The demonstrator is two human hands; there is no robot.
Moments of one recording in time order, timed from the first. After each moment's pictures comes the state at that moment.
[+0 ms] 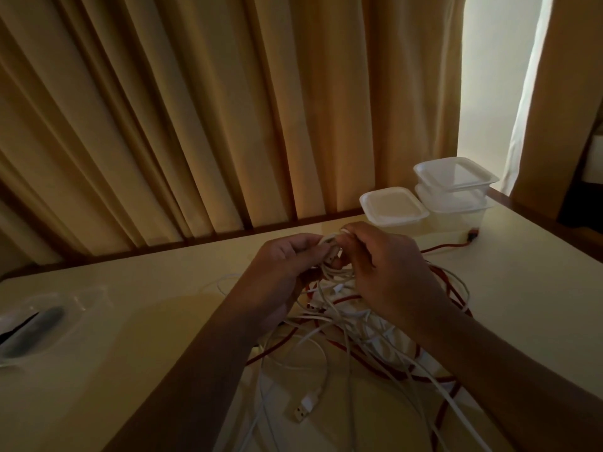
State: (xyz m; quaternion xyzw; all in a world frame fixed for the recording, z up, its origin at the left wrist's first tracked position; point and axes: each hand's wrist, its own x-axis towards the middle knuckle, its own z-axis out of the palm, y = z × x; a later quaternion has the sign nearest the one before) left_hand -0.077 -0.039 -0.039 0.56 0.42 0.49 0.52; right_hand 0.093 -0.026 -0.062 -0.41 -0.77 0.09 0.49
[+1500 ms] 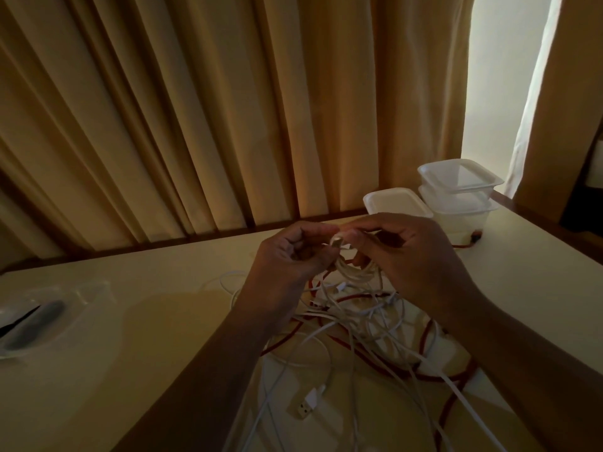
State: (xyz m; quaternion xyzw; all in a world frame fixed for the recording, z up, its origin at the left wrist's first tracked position) left_hand -0.075 -0.039 -0.049 0.59 0.36 0.58 0.44; right_hand 0.111 -0.029 -0.047 -0.38 -0.71 0.26 0.54
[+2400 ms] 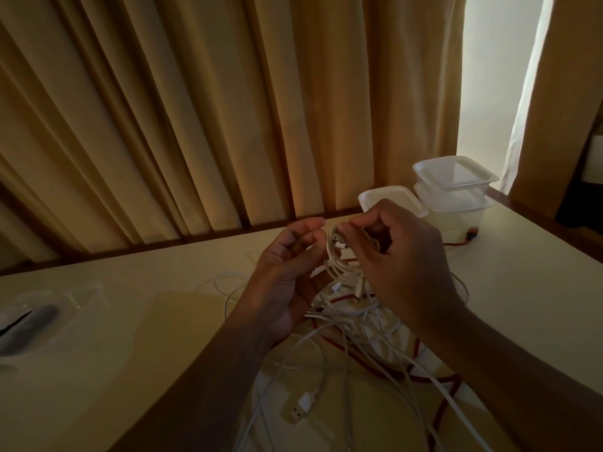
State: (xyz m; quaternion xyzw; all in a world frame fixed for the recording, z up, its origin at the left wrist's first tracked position) left_hand -0.066 -0.038 -0.051 0.42 0.32 0.59 0.61; right_hand 0.099 -0.026 -0.056 -0.37 -0.70 0.03 0.61
